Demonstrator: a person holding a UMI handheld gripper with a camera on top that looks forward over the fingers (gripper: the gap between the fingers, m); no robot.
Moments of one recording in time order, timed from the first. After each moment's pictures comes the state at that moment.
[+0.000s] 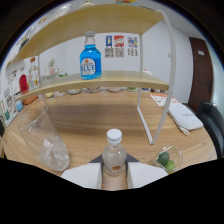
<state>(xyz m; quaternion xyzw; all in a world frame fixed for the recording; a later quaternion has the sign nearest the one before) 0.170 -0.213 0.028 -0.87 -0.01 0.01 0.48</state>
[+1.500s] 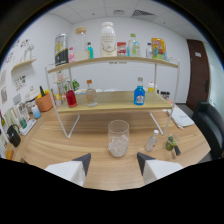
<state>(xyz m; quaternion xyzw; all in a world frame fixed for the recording) 0.028 -0.338 0.146 -0.87 0.01 0.02 0.49</state>
